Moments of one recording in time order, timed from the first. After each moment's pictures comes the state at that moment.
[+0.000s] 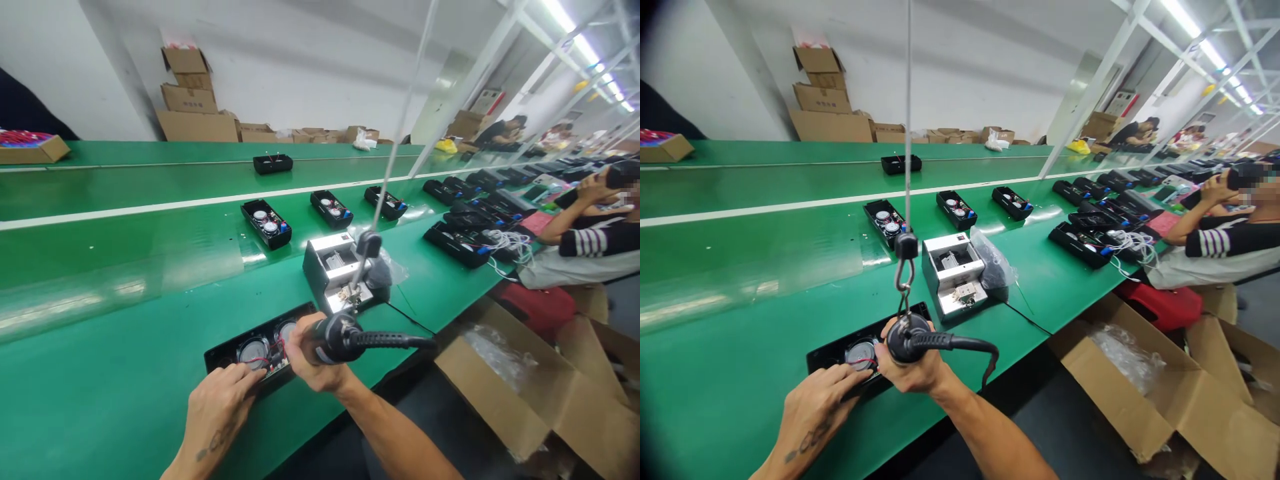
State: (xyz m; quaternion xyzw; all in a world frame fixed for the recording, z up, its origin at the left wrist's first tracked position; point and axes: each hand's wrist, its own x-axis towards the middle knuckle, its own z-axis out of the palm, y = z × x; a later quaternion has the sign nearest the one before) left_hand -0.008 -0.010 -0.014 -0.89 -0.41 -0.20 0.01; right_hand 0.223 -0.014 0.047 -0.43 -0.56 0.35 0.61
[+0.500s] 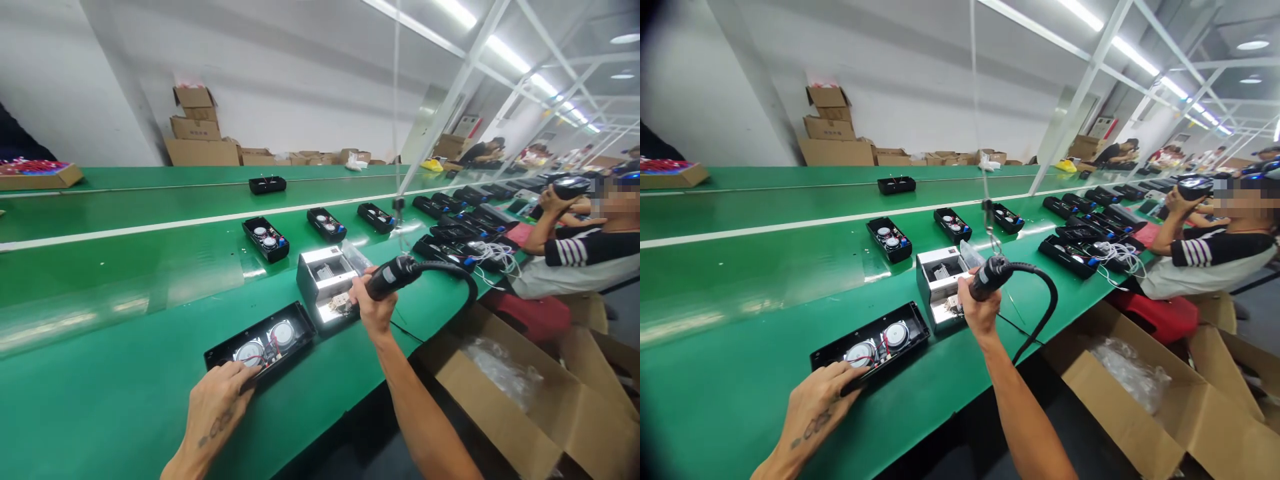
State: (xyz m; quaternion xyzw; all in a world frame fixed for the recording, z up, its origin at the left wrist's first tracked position) left_hand 0.006 0.002 -0.013 -0.87 -0.45 -0.21 0.01; right_hand 0.338 0.030 0.092 -0.51 -0.45 0.14 0.72
